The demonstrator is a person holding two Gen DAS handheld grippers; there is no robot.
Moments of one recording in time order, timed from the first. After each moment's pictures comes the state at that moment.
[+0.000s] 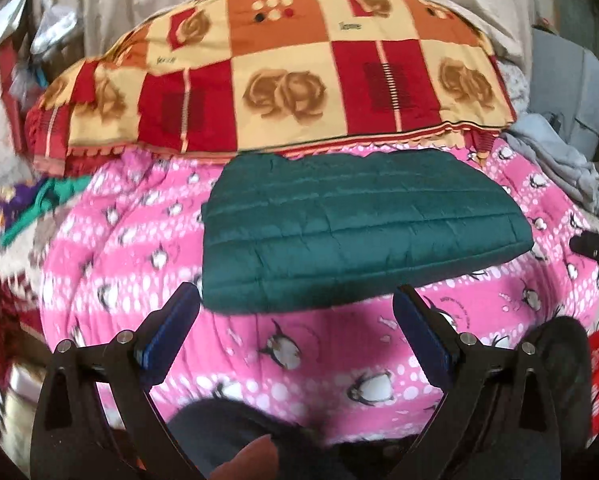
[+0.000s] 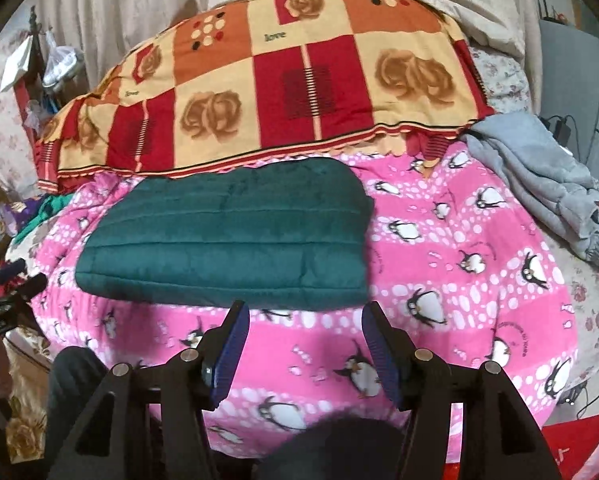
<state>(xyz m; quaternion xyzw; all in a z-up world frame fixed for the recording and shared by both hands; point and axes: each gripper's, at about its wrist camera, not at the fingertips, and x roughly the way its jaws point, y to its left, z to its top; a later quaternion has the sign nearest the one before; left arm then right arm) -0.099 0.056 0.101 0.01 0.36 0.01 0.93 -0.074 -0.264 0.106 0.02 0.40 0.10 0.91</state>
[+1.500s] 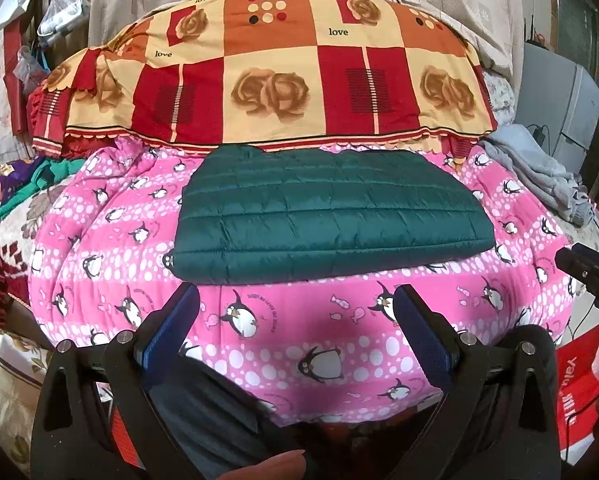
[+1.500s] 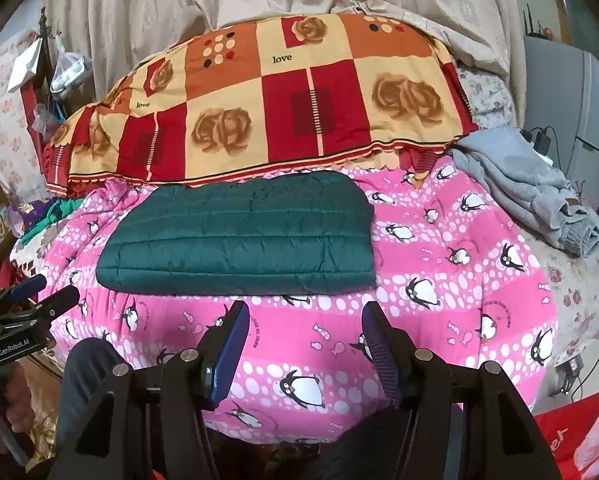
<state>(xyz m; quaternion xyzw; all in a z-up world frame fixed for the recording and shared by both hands) -0.137 0.023 0.112 -0.02 0.35 -0.01 0.94 -0.134 -0.241 0.132 0.02 0.37 0.07 0.92</state>
